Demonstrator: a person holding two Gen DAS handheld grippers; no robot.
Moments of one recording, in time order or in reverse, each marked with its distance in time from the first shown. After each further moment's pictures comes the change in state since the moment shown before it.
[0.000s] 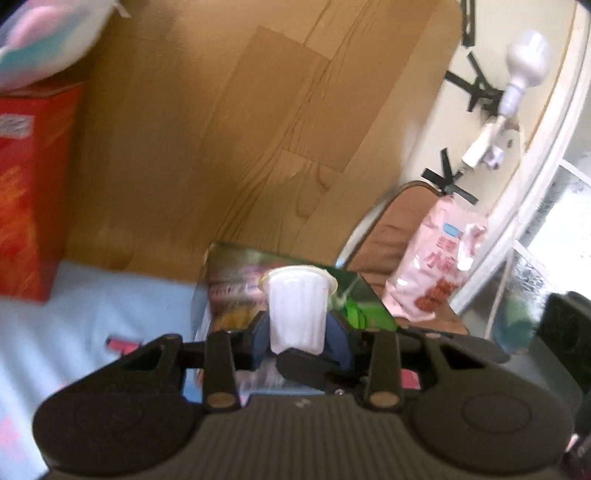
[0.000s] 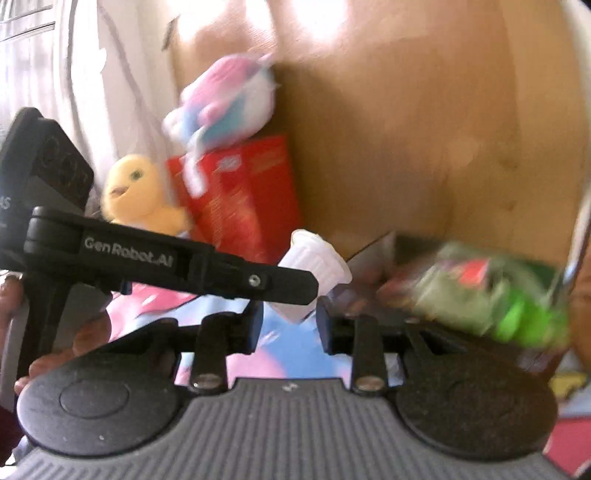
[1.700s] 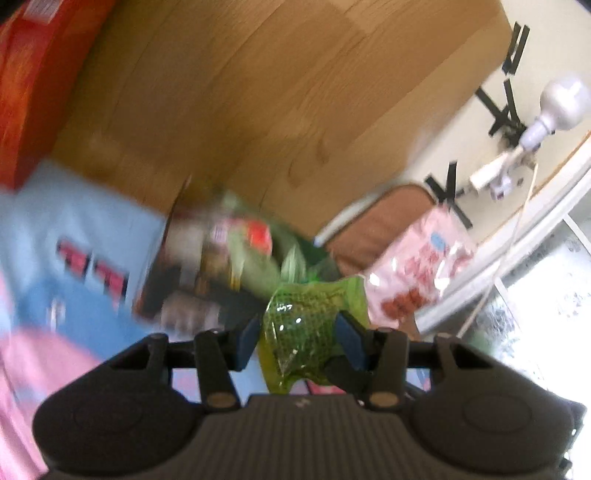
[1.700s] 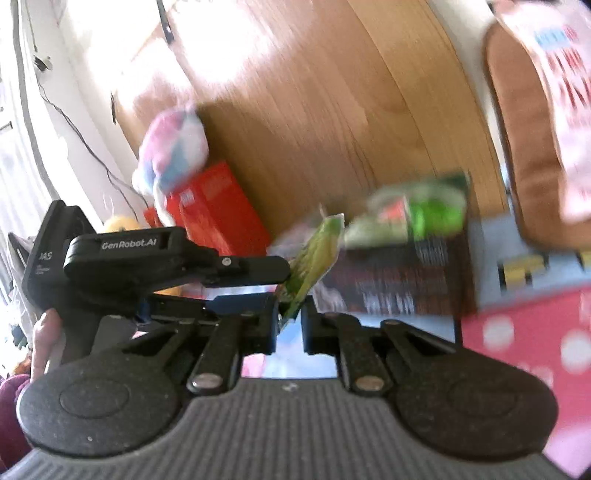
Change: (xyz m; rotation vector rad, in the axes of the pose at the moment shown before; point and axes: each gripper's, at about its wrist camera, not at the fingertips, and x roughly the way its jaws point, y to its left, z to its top) left arm 0.014 -0.009 -0.021 -0.269 0.039 -0.072; right arm -0.082 -0.073 -0.046 0.321 -0.064 0.049
